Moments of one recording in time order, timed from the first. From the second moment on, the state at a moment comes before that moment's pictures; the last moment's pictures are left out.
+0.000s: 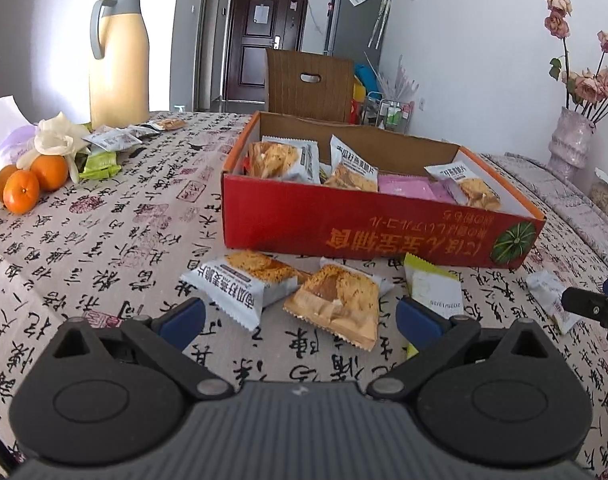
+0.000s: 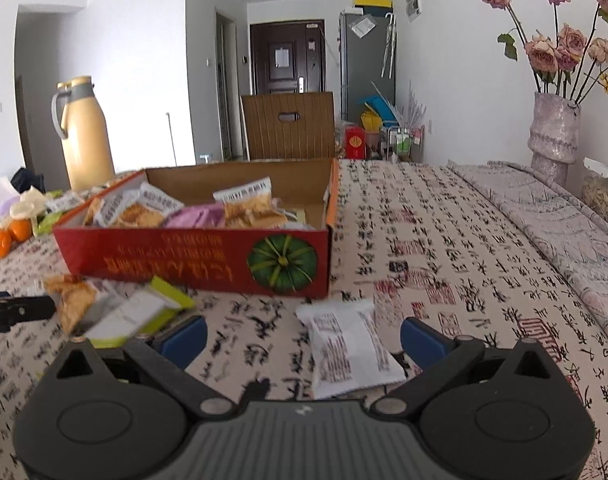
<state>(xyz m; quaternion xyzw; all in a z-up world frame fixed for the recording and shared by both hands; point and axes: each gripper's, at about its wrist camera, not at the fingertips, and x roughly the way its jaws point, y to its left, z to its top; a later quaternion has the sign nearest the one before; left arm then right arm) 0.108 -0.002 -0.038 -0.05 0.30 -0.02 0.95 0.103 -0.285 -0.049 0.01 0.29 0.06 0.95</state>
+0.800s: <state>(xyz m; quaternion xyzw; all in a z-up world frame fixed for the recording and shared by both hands) 0.117 -0.004 -0.047 -0.05 0.33 -0.04 0.94 0.147 -0.286 -0.073 -0.02 0.35 0.05 0.94</state>
